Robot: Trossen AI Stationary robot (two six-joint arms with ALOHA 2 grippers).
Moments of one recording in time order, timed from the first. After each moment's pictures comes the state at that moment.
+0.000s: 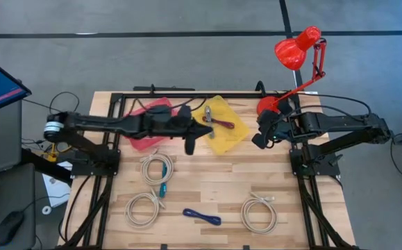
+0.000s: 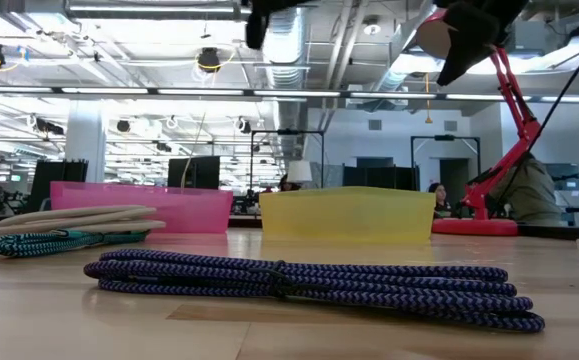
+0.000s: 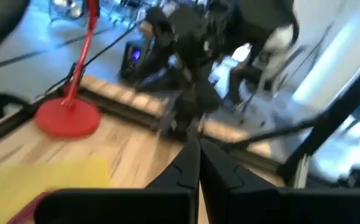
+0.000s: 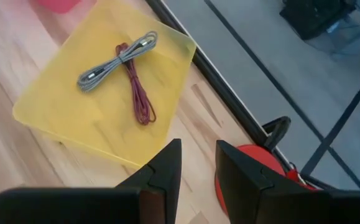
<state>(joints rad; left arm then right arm) 0.02 1.40 1.10 0.14 -0.03 -0.29 0.05 1.07 1.07 -1.04 0.73 0.38</state>
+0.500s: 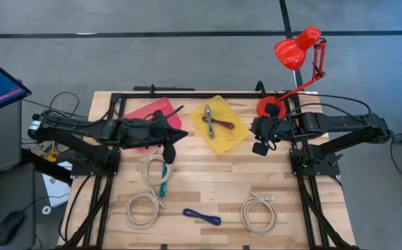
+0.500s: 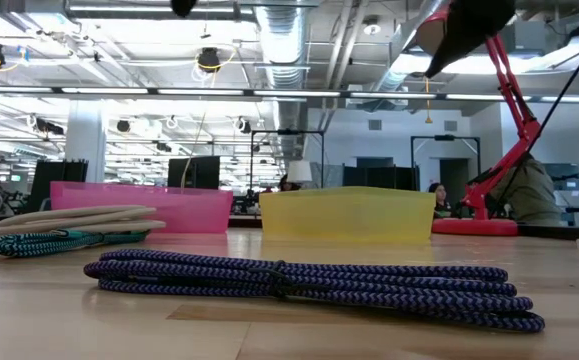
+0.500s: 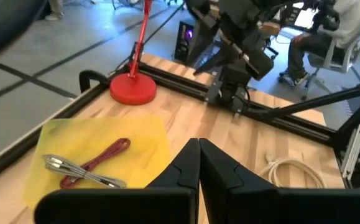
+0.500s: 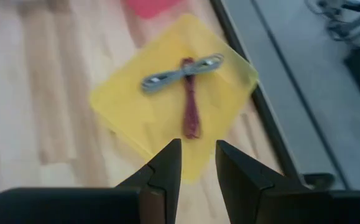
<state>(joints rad) -0.19 1.16 1.10 -0.28 -0.44 -0.29 0.06 1.07 1.07 -0.90 0.51 0.08</state>
